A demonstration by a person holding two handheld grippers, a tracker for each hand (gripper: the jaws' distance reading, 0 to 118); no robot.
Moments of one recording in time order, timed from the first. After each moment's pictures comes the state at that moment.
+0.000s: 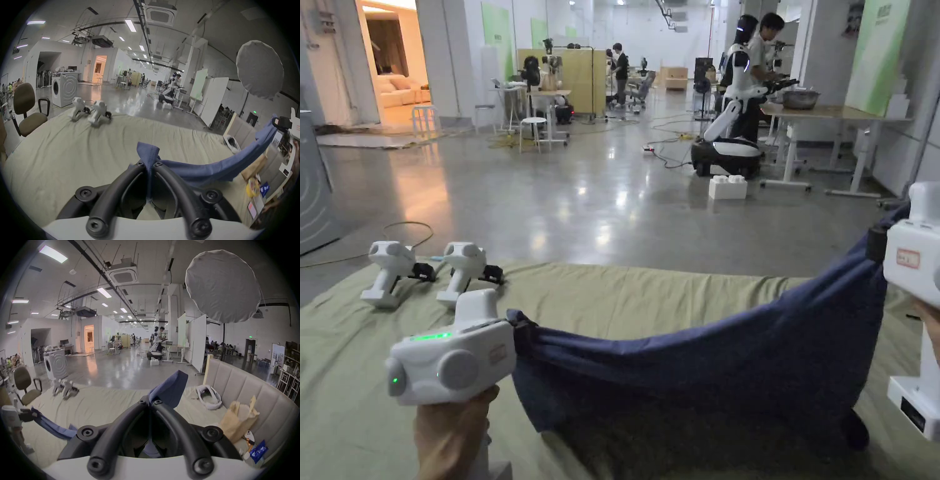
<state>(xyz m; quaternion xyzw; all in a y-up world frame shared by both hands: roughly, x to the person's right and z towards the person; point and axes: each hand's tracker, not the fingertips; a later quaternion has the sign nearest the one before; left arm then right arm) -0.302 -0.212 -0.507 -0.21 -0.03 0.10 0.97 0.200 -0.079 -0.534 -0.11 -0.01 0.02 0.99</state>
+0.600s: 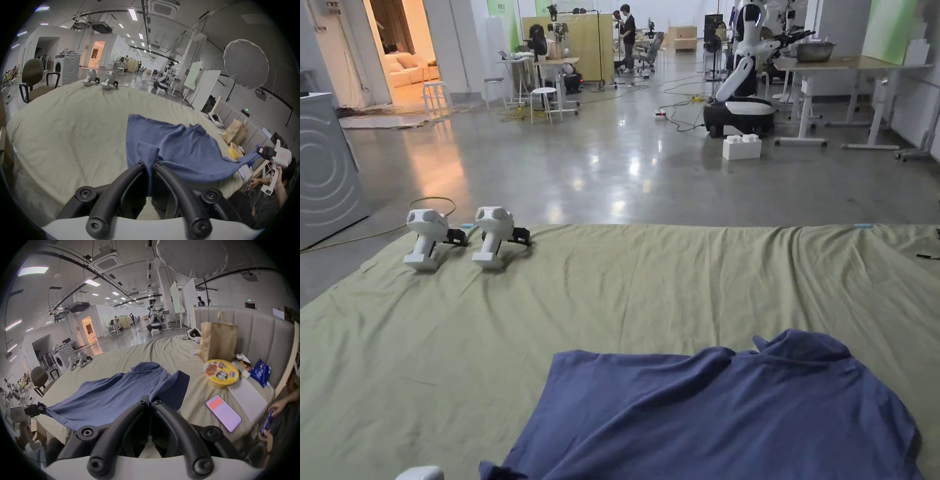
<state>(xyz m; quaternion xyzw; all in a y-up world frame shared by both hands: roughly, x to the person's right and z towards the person) -0.323 -0.299 -0.218 -0.27 -0.07 0.13 0.95 0.239 -0.233 -0.206 -0.23 0.00 -0.10 0.97</state>
